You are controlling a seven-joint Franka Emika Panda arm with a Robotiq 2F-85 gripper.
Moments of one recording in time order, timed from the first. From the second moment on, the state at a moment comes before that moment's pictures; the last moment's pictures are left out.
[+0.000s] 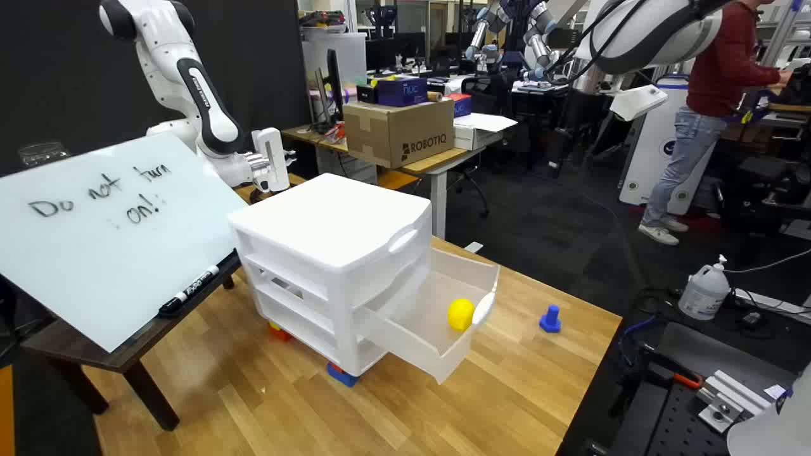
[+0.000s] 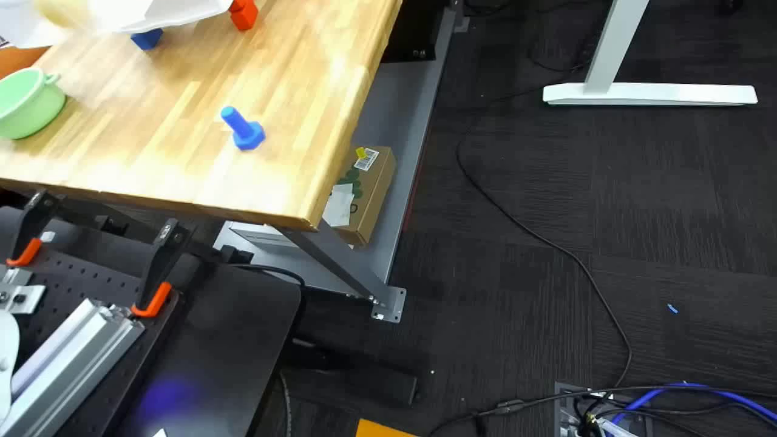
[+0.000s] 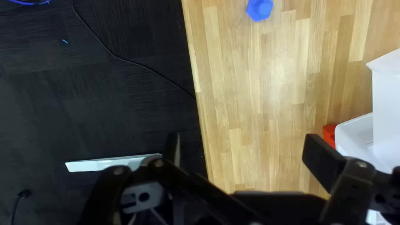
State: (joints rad) arm -0.13 -0.31 -0.23 -2.42 -0.11 2.27 -0.23
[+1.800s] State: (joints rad) arm -0.12 -0.03 -0.20 -2.27 -0.03 2.27 -0.12
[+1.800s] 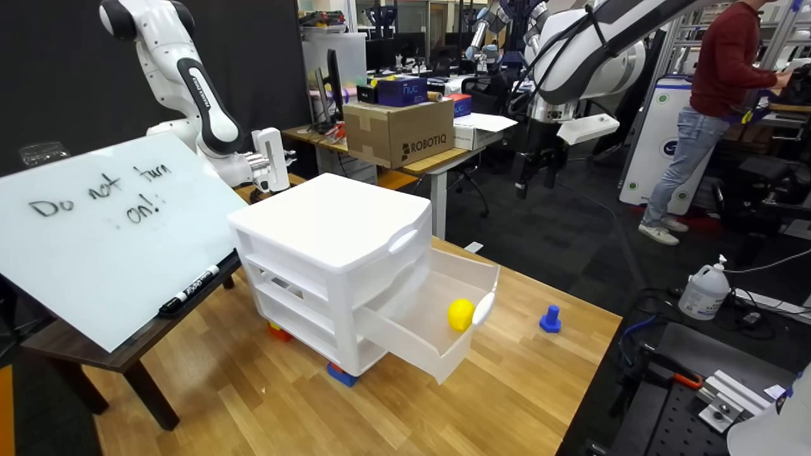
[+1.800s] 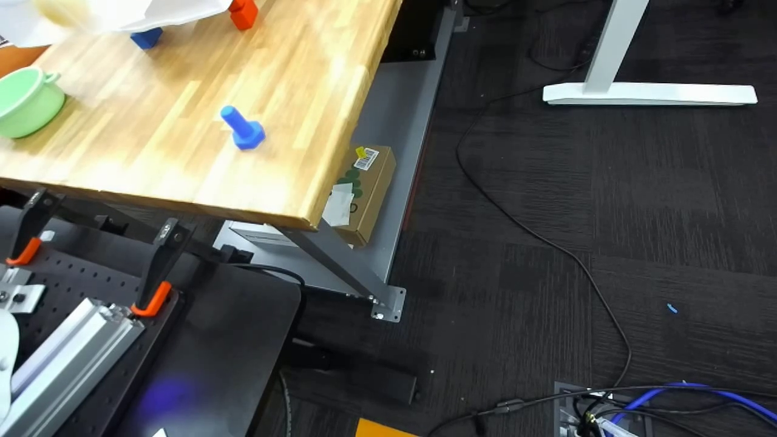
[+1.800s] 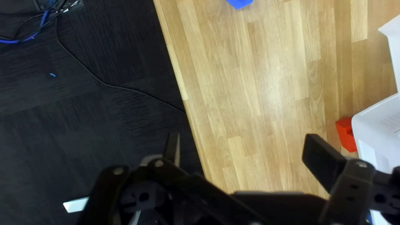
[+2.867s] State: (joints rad) arm -0.14 0.06 -0.20 -2.21 -0.02 2.27 -0.16
